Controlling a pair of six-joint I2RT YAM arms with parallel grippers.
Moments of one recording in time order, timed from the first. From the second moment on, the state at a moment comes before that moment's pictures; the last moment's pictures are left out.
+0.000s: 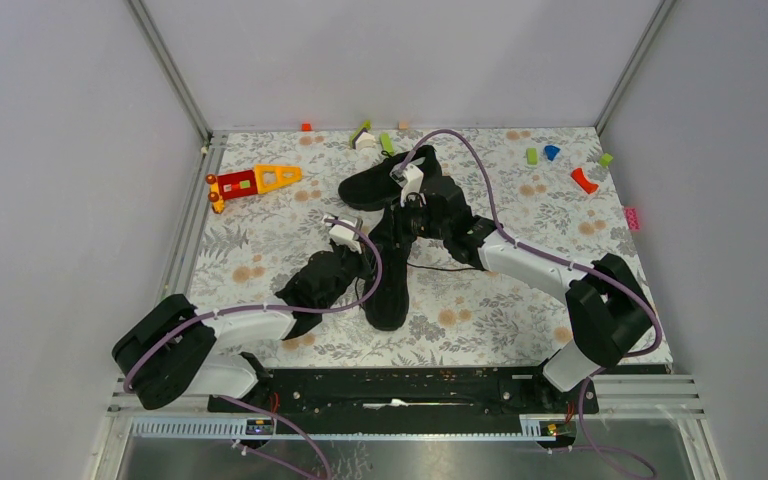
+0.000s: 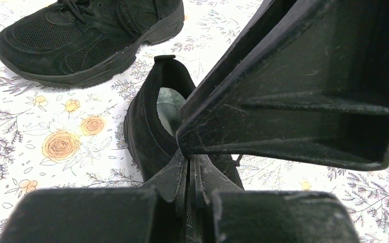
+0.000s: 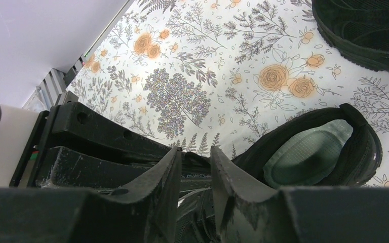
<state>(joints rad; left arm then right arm) -0.81 1.30 0.42 0.74 -0.25 -0.31 0.70 1.59 1.05 0.13 -0.38 0.35</state>
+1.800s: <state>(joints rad) -0.93 1.39 0.54 0.68 -0.57 -0.38 0.70 1.56 1.03 0.17 -0.28 0.53</state>
